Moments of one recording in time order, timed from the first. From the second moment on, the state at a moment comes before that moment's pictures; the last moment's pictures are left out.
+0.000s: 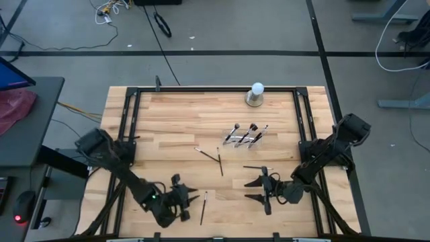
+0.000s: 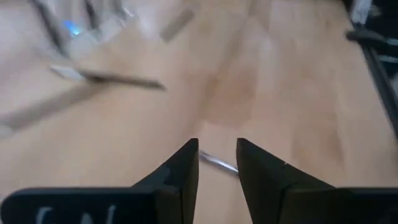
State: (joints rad) left arm -0.81 1.81 0.89 0.11 -0.90 -0.79; right arm 0.81 1.60 0.49 0.73 0.73 0.49
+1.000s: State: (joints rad) left arm -0.84 2.21 1.43 -0.55 -0.96 -1.21; right arm 0.84 1.61 0.49 0.77 0.62 0.49
